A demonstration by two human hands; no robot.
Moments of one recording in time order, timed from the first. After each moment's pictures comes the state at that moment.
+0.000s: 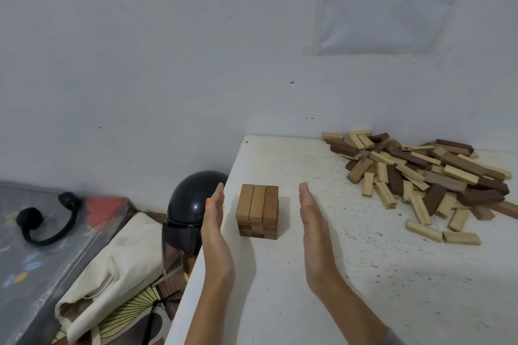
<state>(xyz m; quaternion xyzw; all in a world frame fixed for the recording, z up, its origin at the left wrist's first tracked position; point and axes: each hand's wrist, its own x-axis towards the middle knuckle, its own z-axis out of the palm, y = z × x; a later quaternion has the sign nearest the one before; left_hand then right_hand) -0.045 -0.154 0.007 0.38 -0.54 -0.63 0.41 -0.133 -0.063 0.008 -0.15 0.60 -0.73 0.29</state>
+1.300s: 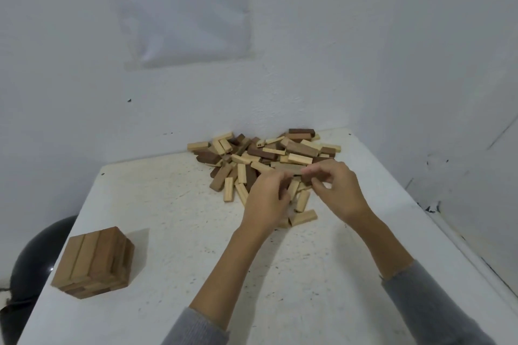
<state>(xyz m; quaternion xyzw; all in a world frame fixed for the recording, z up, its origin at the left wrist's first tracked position) -0.283 0.004 0.010 0.03 -0.92 -0.37 0.16 -0.351 0.147 0.013 -0.24 0.85 -0.47 -0.03</state>
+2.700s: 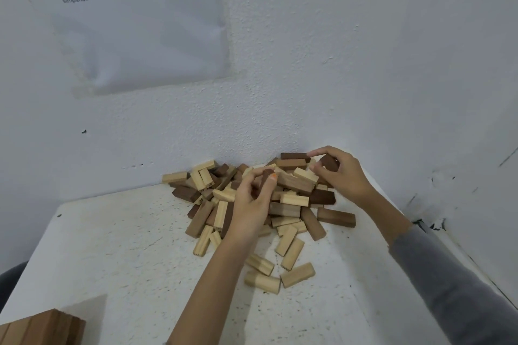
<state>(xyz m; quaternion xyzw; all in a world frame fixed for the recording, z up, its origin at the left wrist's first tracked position) -0.350 -0.011 0.026 0.15 -0.68 -0.71 0.14 -0.486 0.147 0.010 -0.22 0.82 -0.53 0.02</state>
